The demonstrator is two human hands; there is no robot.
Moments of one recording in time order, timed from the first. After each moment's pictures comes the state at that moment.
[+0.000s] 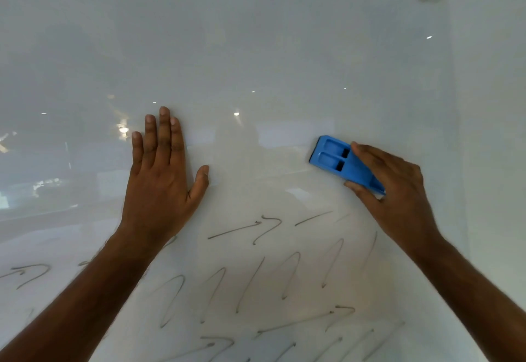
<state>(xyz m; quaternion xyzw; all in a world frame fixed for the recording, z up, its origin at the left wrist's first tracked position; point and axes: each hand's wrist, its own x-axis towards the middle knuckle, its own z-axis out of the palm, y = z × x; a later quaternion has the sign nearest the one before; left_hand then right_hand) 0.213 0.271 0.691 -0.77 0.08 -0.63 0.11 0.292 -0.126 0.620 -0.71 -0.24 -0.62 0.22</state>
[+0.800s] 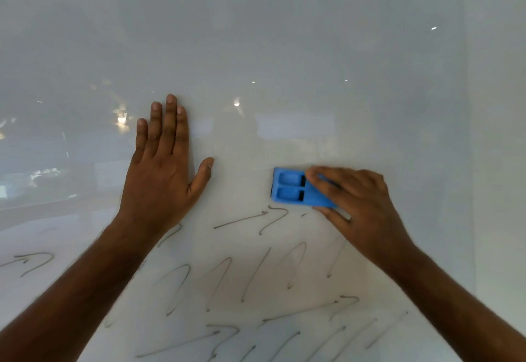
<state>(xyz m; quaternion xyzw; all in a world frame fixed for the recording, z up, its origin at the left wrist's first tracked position) 0.210 0.279 0.692 -0.77 0.09 -0.62 0.13 0.276 -0.071 0.598 -0.71 -0.32 -0.62 0.08</state>
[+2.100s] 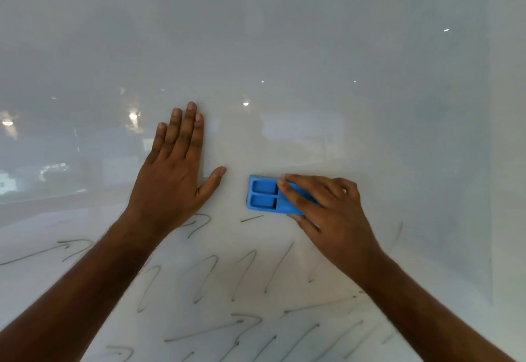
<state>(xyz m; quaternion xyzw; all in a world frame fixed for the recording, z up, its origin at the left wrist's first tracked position) 0.195 0.318 0.686 -0.77 0.10 -0.60 0.17 0.250 0.012 0.594 -0.71 -0.32 -0.63 0.07</state>
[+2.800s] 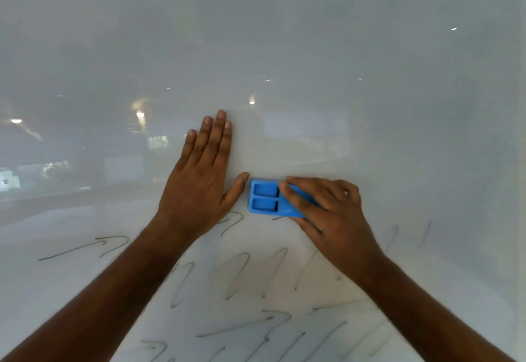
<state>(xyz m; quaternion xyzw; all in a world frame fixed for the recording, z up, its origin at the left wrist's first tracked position) 0.189 0.332 0.677 -0.79 0.13 -0.57 0.15 0.236 0.062 0.594 -0.70 -0.32 -0.63 0.08</state>
